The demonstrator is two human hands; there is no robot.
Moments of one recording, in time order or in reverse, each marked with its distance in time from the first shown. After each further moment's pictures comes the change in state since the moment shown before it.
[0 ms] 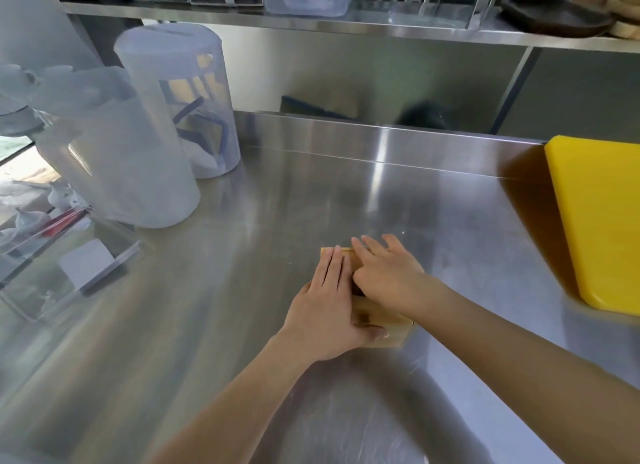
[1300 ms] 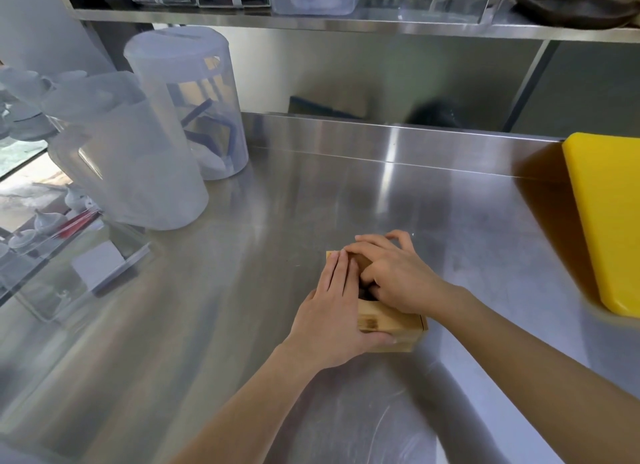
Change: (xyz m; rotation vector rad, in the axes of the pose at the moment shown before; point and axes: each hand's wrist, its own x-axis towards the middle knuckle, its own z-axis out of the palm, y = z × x) left_hand -0.001 0.001 0.000 -0.019 -0.014 -0.028; right_hand 0.011 0.021 0.025 0.321 0.328 -0.186
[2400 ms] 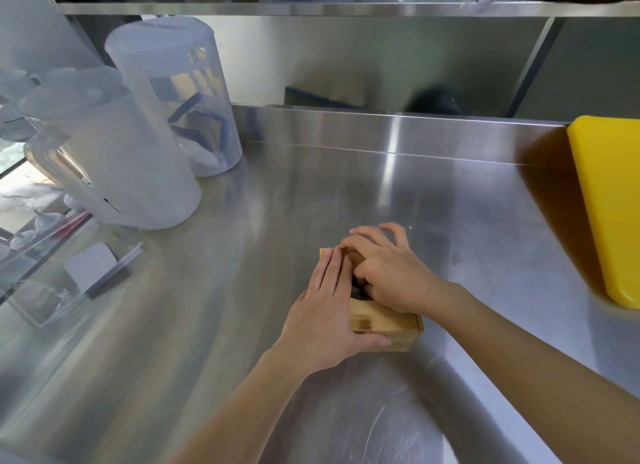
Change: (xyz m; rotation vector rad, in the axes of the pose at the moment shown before) left_hand 0.001 0.000 0.001 -0.017 -0.004 -0.007; right_hand -0.001 0.002 0.002 -0.057 0.053 -0.028
